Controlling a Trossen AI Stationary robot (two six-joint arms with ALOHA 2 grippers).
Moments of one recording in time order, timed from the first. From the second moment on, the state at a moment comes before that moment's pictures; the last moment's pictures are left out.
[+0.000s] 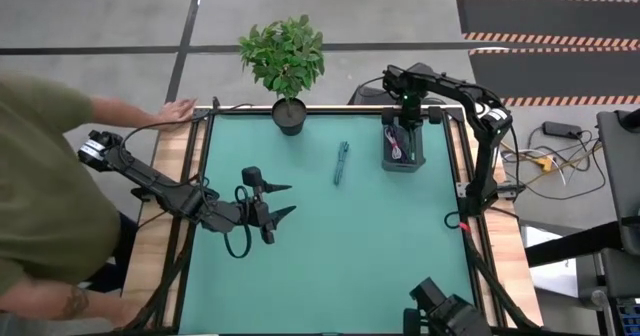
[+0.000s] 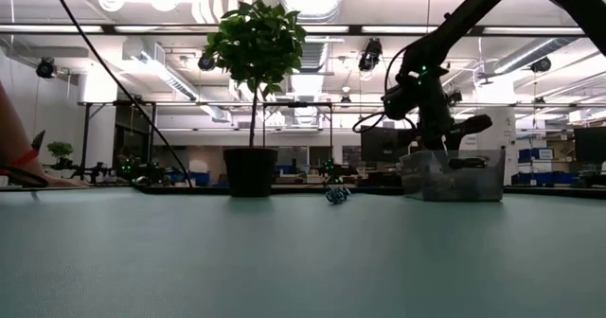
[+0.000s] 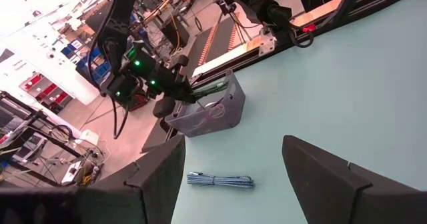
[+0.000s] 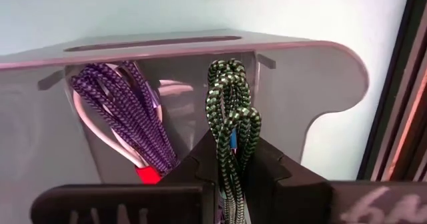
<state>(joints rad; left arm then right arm) -0.47 1.14 0.78 0.06 -0.83 0.32 -0.94 1.96 1.48 -1.26 0.03 0.75</state>
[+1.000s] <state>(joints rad) -0.47 1.14 0.78 0.06 -0.83 0.32 -0.83 1.84 1.48 -1.29 0.06 0.74</state>
